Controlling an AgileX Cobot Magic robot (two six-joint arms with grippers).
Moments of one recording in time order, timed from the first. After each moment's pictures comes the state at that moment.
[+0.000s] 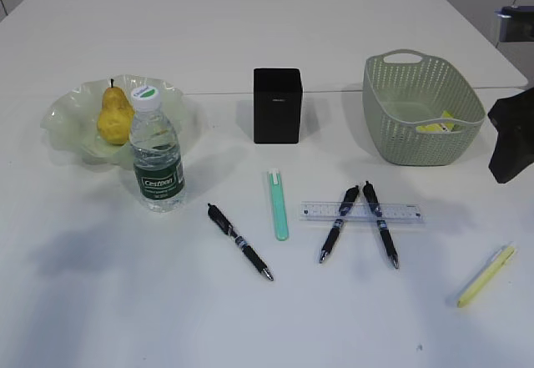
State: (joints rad) left arm 0.03 1.22 -0.90 -0.10 1.00 -0.09; right arm 0.07 1.52 -1.23 0.05 1.19 -0.07
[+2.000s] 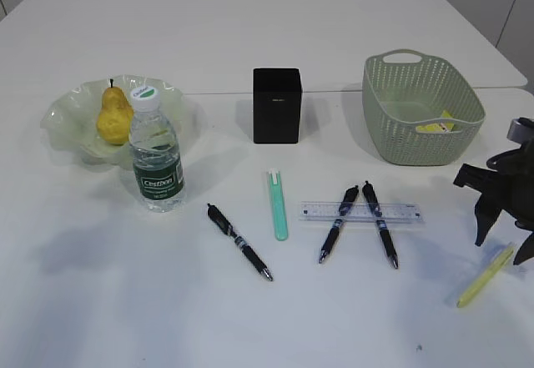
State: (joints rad) left arm 0.03 1.22 -0.90 -0.12 0.98 -0.09; right arm 0.01 1.79 -1.03 -0.01 0.83 0.74
